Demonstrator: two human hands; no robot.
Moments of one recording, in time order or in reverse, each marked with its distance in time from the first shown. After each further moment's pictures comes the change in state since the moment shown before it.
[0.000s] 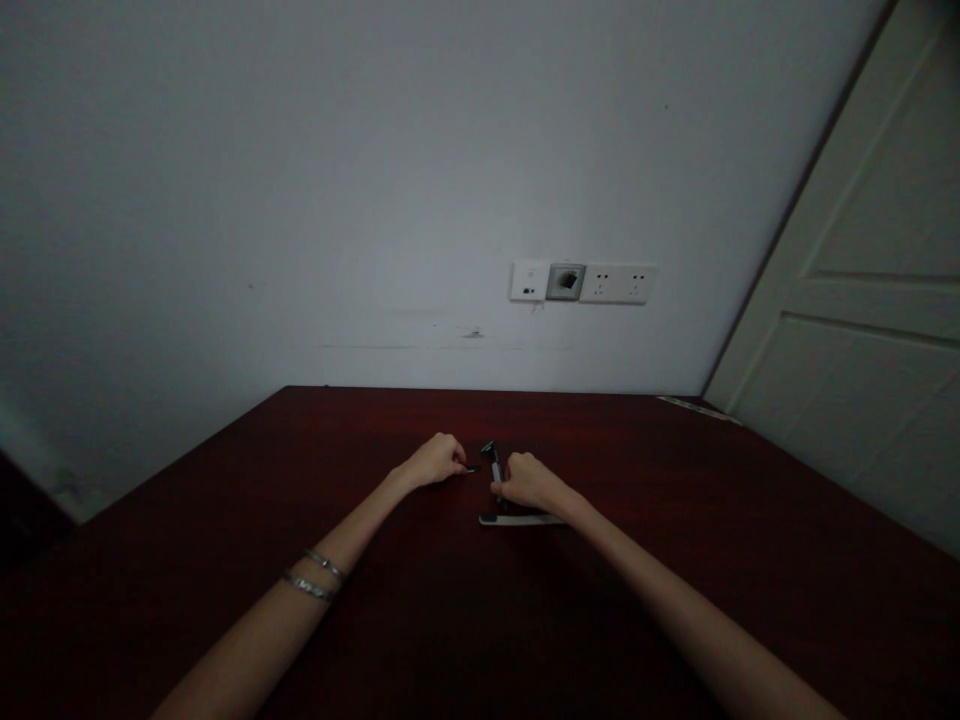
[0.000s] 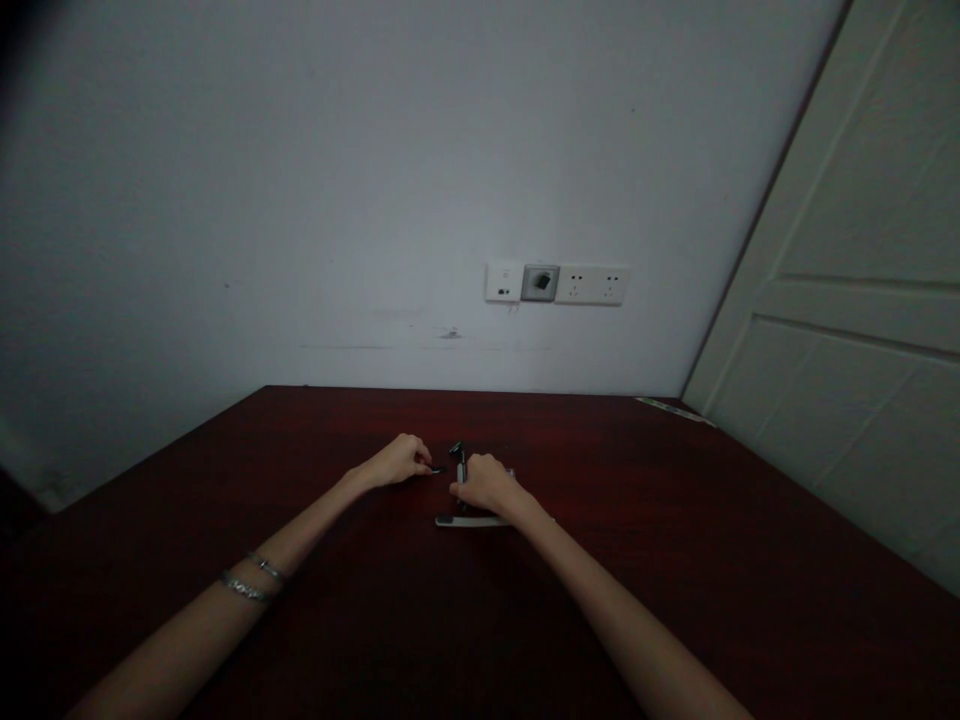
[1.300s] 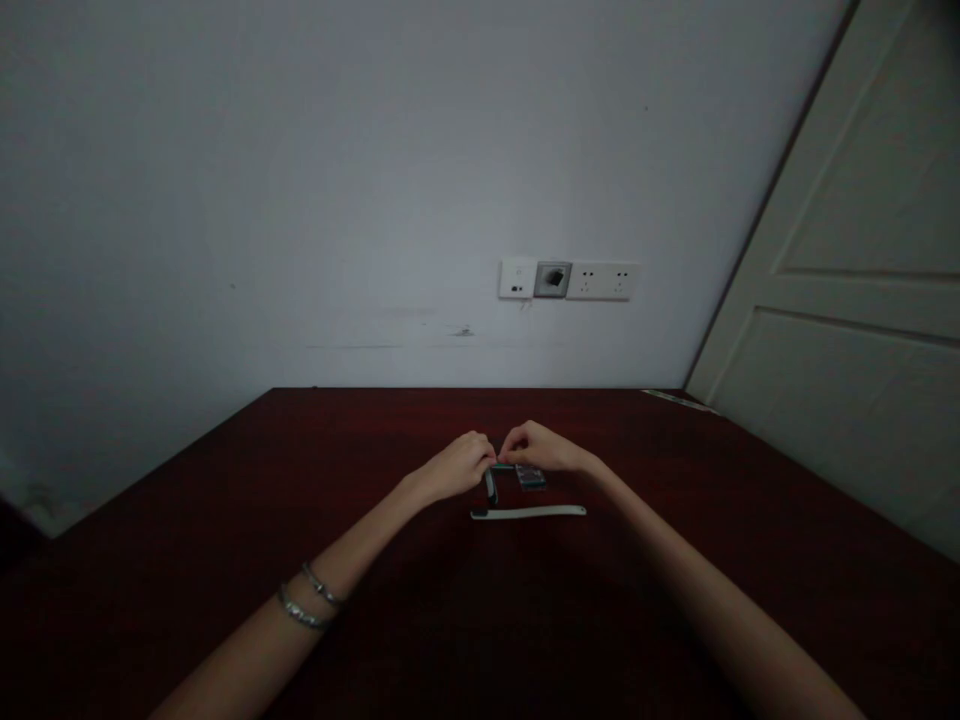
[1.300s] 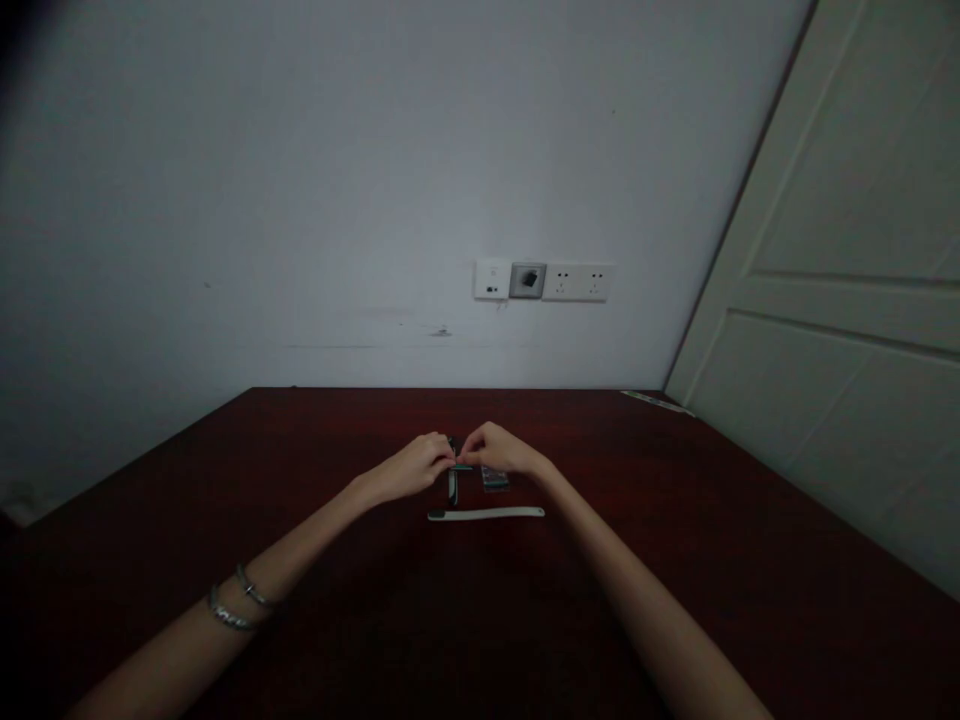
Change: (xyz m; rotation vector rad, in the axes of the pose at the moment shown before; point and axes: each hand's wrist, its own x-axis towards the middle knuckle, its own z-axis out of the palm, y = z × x) left_hand -0.009 0.087 -0.009 0.158 0.101 0.271; right_hand 0.005 0.029 -0.049 0.364 -0.123 -0.355
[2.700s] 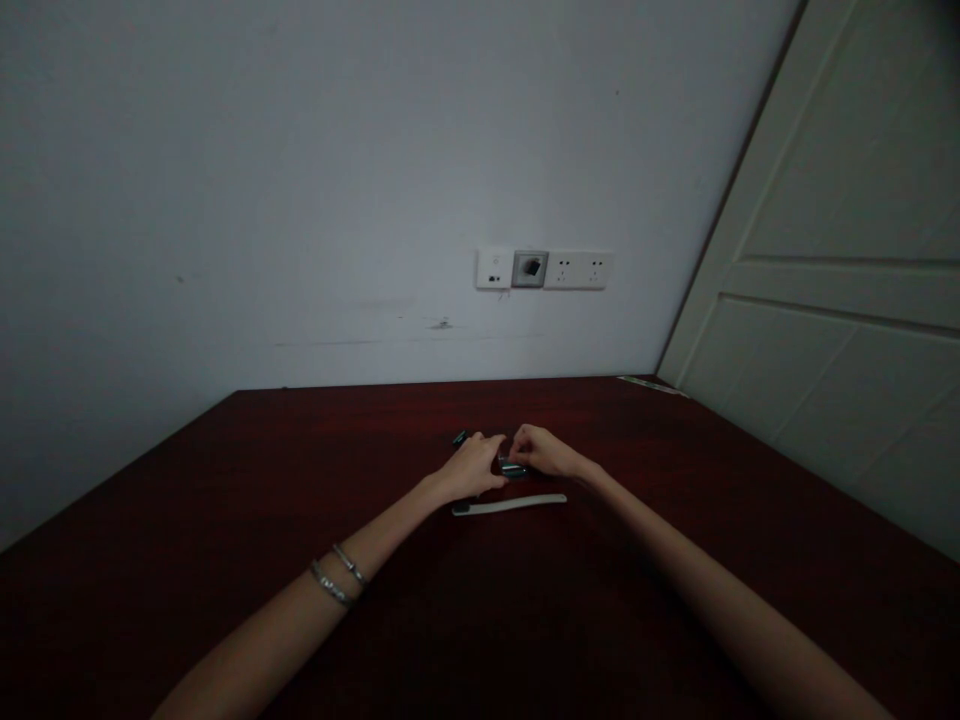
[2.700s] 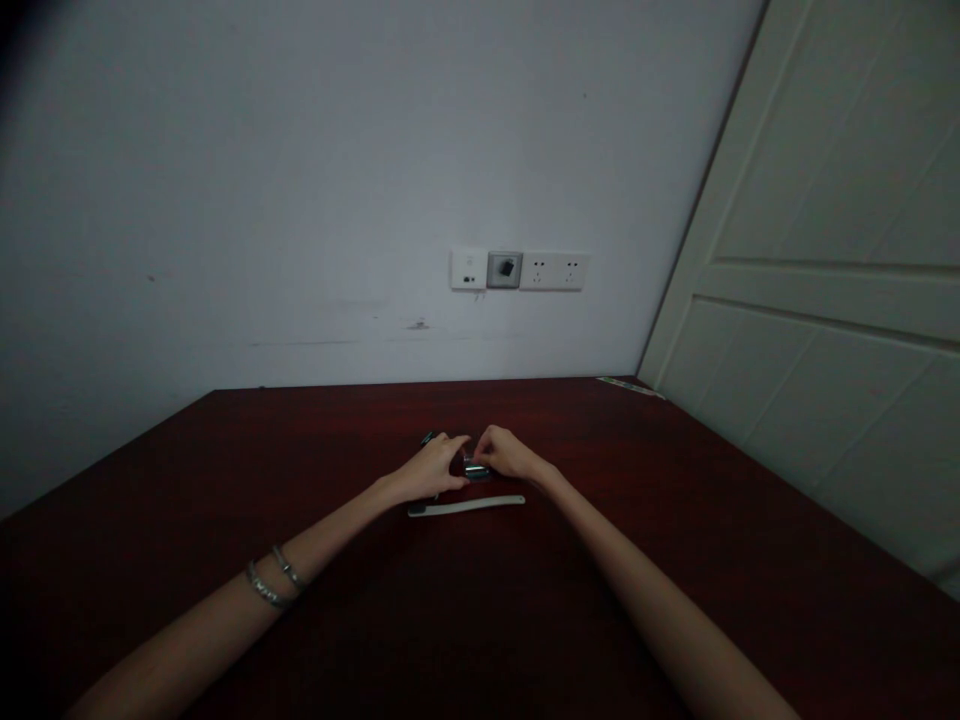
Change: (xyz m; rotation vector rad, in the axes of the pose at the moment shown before) left_hand 0.030 0.009 0.050 -0.067 -0.074 -0.097; right_hand -0.025 0.048 0.005 -0.171 0.200 0.086
